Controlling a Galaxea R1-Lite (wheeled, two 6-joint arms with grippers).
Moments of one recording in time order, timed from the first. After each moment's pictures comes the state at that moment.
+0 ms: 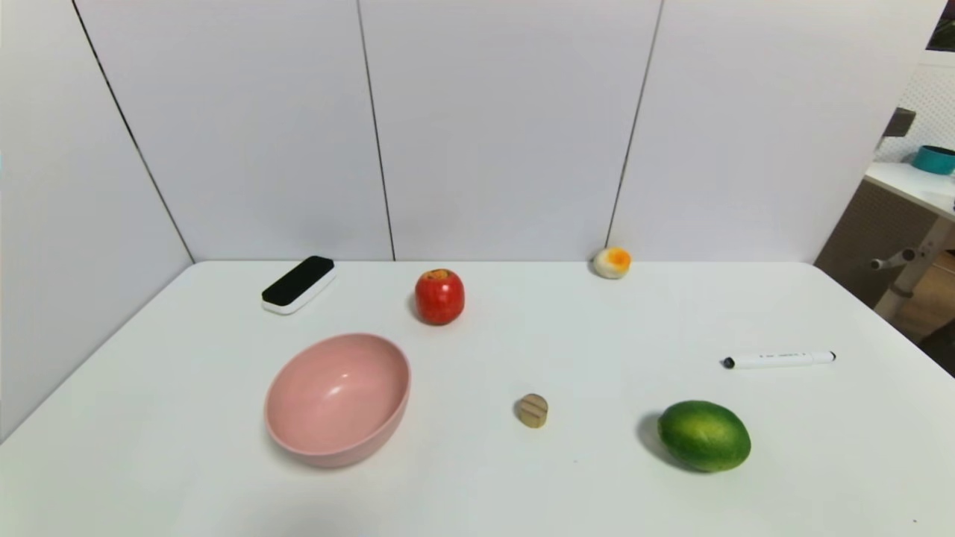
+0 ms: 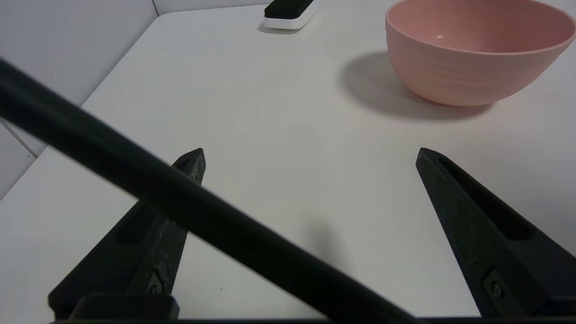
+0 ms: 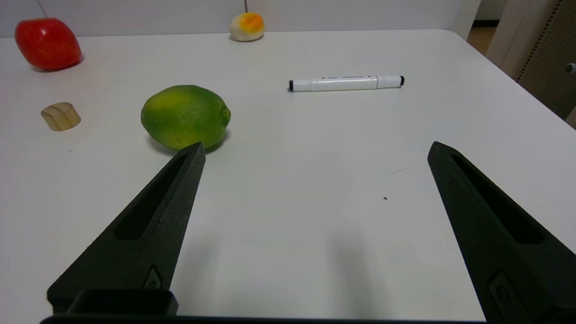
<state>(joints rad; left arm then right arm) -0.01 0.00 0.00 0.00 -0.01 0.05 0.01 0.00 0.00 -0.03 -0.01 0.02</state>
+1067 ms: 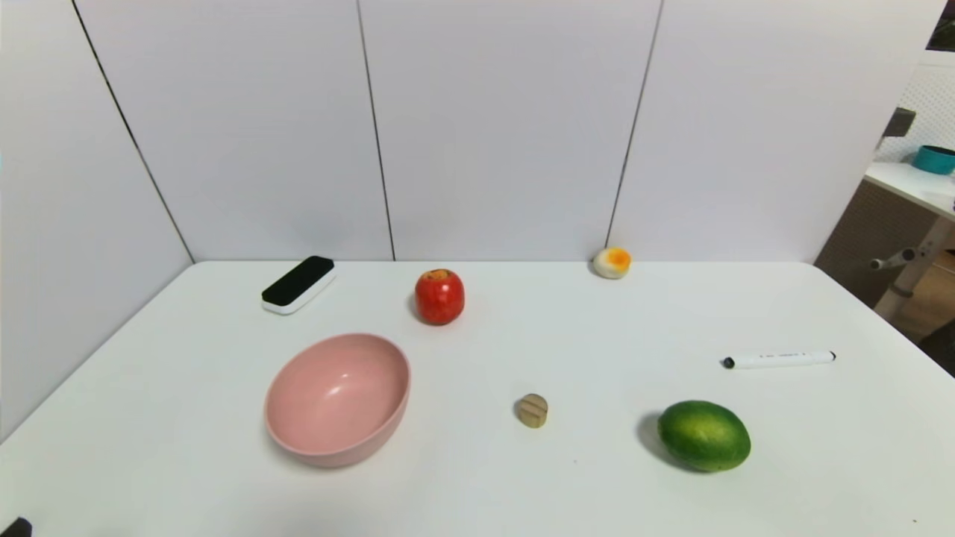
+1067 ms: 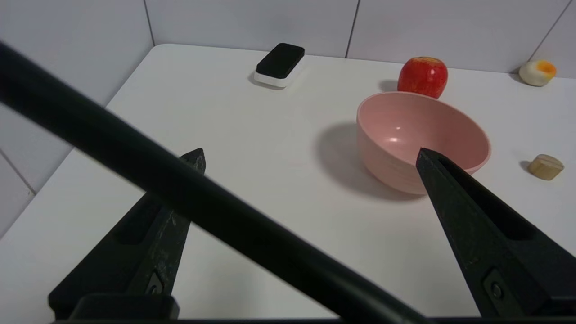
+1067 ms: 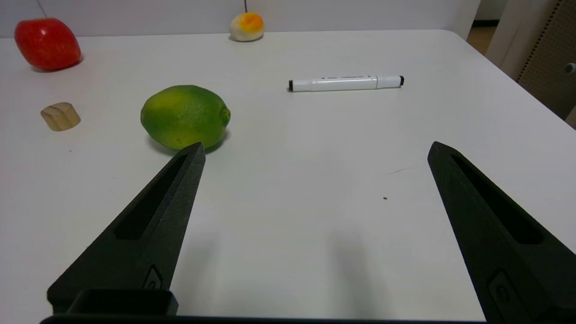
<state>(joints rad) -0.02 0.25 -0.31 0.05 -0.02 -0.11 0.01 0.00 0.00 -0.03 -0.01 0.02</state>
